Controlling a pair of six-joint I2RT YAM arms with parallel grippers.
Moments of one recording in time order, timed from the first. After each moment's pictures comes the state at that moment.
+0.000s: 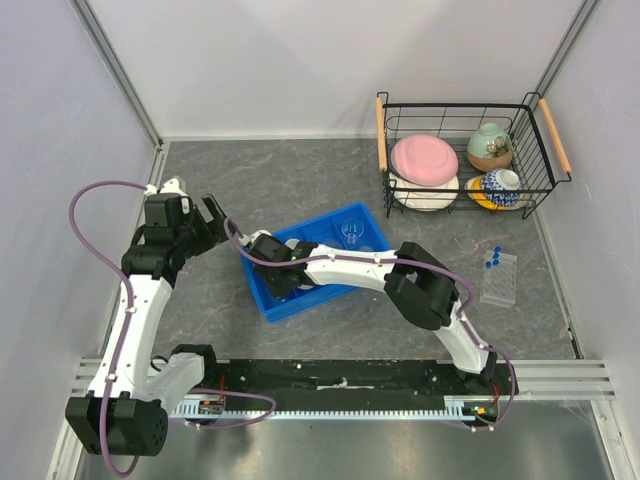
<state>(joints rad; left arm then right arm) -0.02 0.95 0.94 -0.67 0.08 -0.48 1.13 2.17 1.66 -0.50 0.11 0.41</state>
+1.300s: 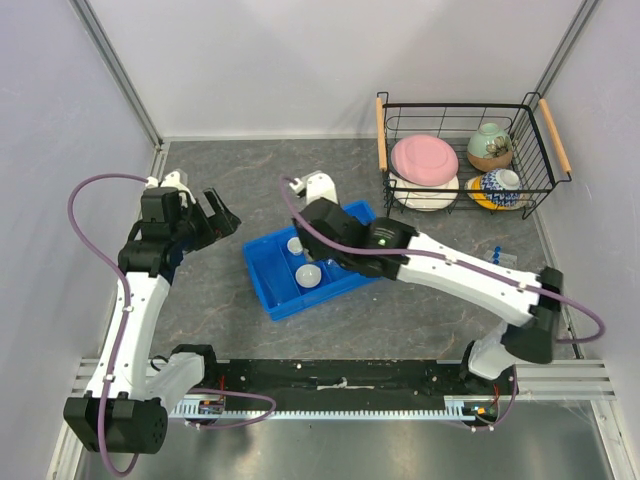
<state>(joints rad) -0.02 0.97 1.00 -0.69 0.13 -0.46 1.13 1.62 1.63 -0.73 0.47 0.42</state>
